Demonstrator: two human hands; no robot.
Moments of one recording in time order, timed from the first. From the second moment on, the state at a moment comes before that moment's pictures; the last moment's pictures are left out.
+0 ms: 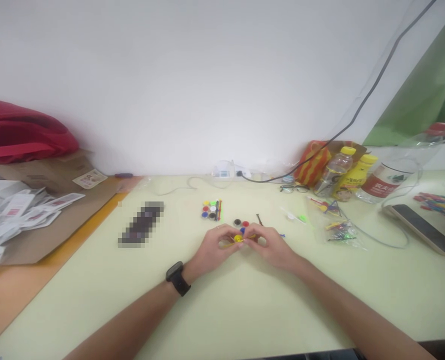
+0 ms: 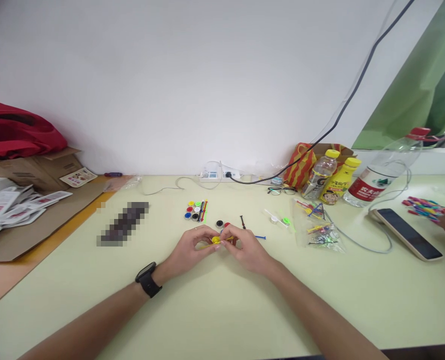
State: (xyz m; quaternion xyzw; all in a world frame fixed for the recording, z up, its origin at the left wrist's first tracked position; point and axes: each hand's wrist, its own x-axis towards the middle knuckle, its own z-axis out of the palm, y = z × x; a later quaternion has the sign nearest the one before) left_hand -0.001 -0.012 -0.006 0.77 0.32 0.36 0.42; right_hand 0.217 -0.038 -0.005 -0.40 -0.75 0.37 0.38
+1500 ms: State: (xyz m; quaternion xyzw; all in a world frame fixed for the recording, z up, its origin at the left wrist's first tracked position) left_hand 0.003 -0.013 -0.006 0.62 0.33 0.39 0.60; right_hand 0.225 -0.031 -0.001 -0.41 -0.63 0.48 0.46
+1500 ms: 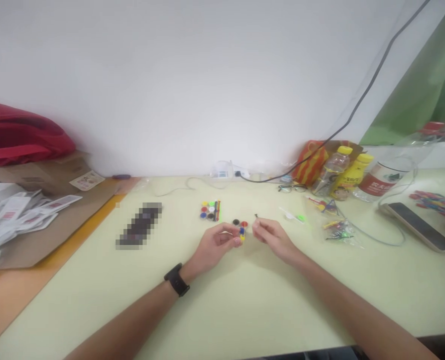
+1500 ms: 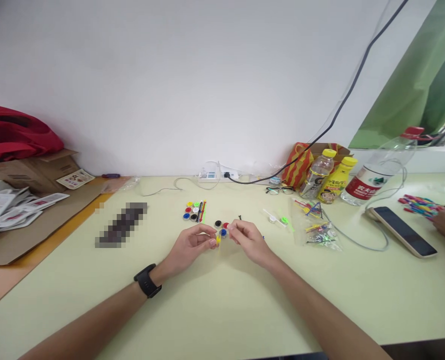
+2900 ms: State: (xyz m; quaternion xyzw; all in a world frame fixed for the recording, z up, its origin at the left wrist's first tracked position) left_hand 0.004 -0.014 -0.024 0.83 0.37 0.32 0.27; right_hand 0.300 -0.010 0.006 -0.54 -0.80 0.19 0.19
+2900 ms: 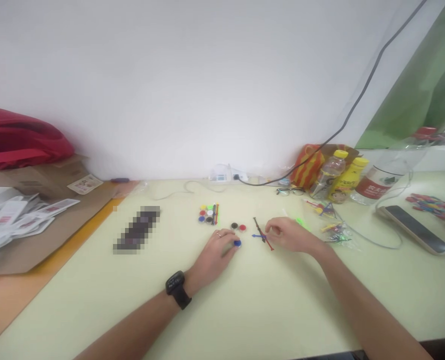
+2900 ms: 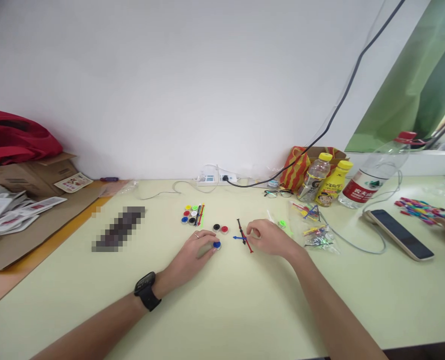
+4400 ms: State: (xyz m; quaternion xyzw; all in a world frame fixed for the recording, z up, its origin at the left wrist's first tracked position) left_hand 0.006 -0.016 -0.010 0.75 0.33 0.37 0.44; right_hand 0.227 -0.042 0.000 -0.43 -0.84 0.18 0.28
